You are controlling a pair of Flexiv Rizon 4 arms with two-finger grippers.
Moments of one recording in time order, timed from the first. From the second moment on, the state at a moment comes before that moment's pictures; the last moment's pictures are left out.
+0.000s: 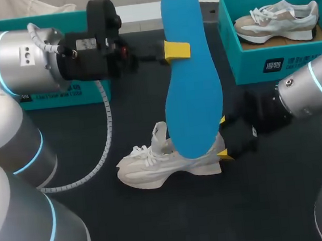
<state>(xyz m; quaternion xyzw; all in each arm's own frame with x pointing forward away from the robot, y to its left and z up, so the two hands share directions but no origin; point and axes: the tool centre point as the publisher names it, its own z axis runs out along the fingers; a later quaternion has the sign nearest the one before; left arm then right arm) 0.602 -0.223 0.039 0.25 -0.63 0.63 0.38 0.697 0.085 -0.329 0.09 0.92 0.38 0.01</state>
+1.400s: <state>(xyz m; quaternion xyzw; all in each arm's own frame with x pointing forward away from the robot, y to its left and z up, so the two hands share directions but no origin) 0.602 -0.223 0.039 0.25 -0.63 0.63 0.38 0.761 0.137 -0.363 0.12 0.98 0.15 0.02</state>
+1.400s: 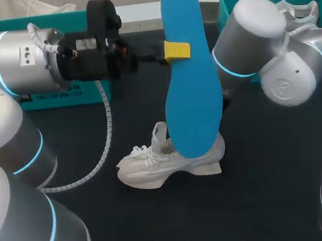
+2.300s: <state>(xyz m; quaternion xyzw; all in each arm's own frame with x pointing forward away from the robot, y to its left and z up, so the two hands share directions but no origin) 0.602 -0.223 0.039 0.25 -0.63 0.63 0.38 0.754 0.141 -0.406 0.12 0.99 0.11 -0.03</state>
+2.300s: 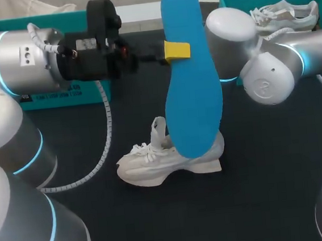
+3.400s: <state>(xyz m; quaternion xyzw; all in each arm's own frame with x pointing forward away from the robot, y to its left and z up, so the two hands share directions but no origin) 0.602 -0.223 0.039 0.25 -0.63 0.63 0.38 0.714 0.120 -0.371 0.37 0.90 0.17 -0.16</state>
